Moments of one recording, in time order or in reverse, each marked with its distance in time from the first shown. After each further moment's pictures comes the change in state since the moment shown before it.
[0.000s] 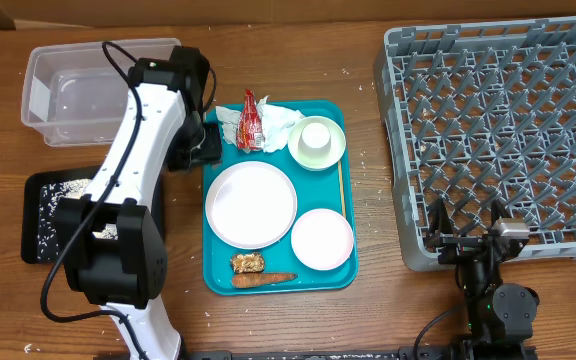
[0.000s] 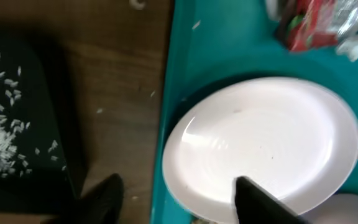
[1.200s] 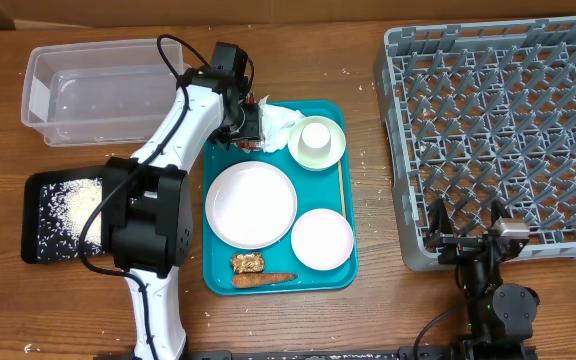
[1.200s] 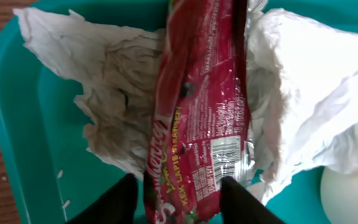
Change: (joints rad) left arm -0.091 0.204 0.005 0.451 0.067 0.073; right arm 0.000 0.000 0.000 0.000 0.000 0.000
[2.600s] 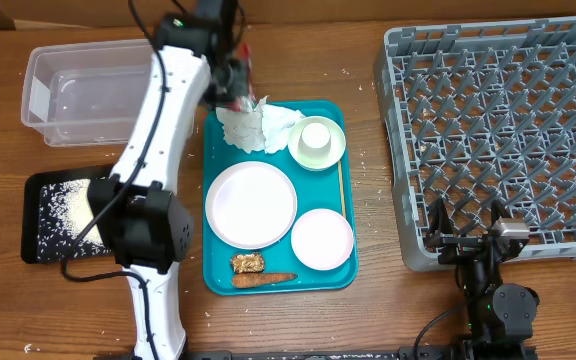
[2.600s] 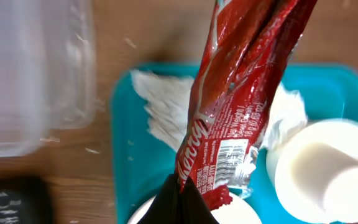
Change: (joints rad) left arm 0.021 0.026 0.552 -0.449 -0.103 -0.030; right arm 0.000 0.000 0.000 0.000 0.000 0.000
